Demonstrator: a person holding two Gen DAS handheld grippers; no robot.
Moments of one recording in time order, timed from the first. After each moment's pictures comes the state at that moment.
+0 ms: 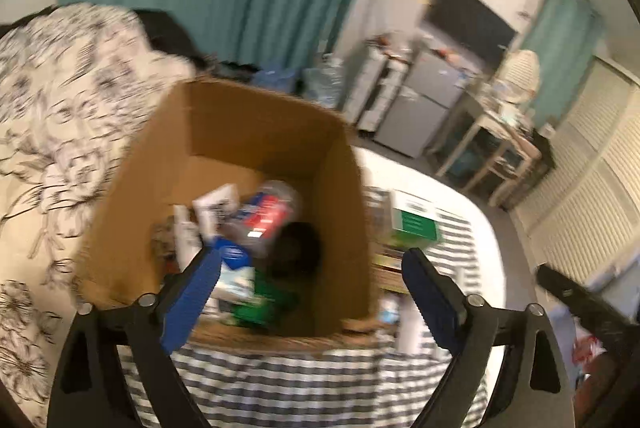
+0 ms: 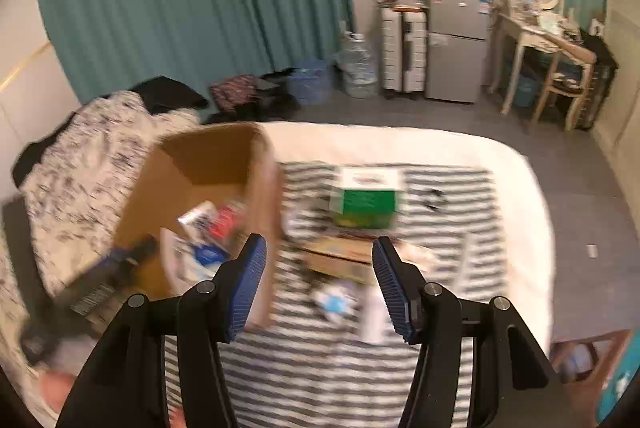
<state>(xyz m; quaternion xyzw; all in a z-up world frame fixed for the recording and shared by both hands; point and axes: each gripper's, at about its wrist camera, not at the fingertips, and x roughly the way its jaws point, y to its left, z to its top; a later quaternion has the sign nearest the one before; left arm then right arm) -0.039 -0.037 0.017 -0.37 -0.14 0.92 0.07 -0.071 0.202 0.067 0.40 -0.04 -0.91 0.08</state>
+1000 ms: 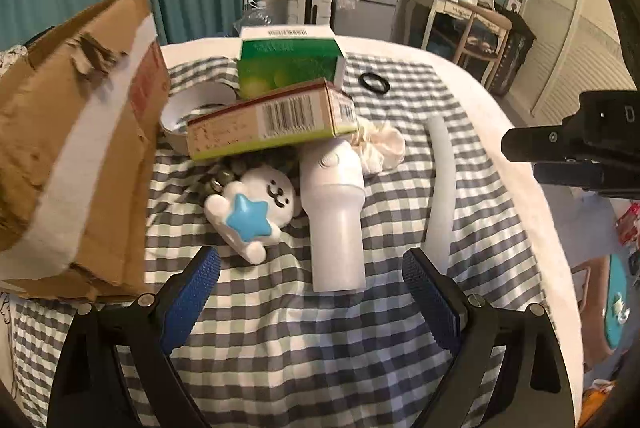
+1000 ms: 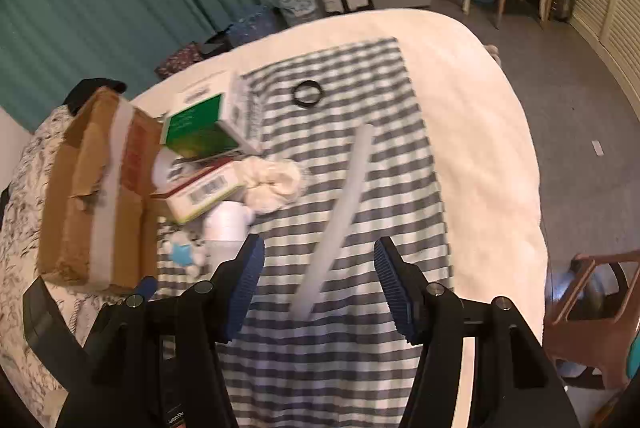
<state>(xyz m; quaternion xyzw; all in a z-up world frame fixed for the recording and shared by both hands) -0.034 0.151 -0.130 -0.44 0.03 0.89 0.12 -0.114 0.344 -0.066 0.52 -0.15 -0.84 0.05</state>
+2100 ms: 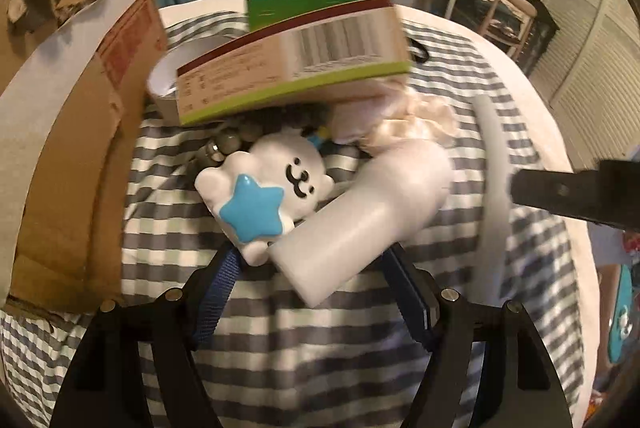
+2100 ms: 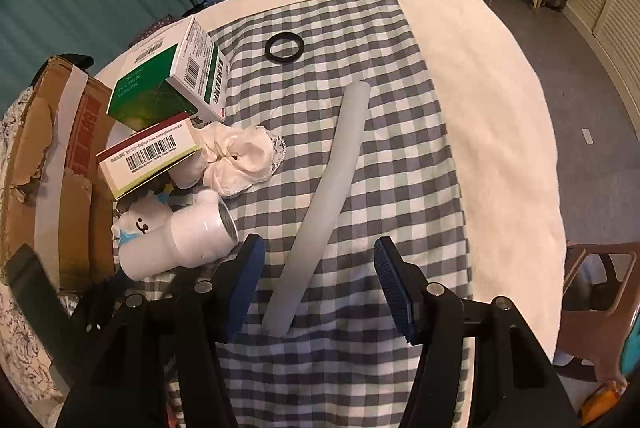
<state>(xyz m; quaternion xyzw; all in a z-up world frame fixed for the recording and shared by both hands) -0.058 0.146 -0.159 -0.49 0.02 0.87 0.09 -0.138 0.322 -0.112 0.56 -0.12 -0.82 0.03</state>
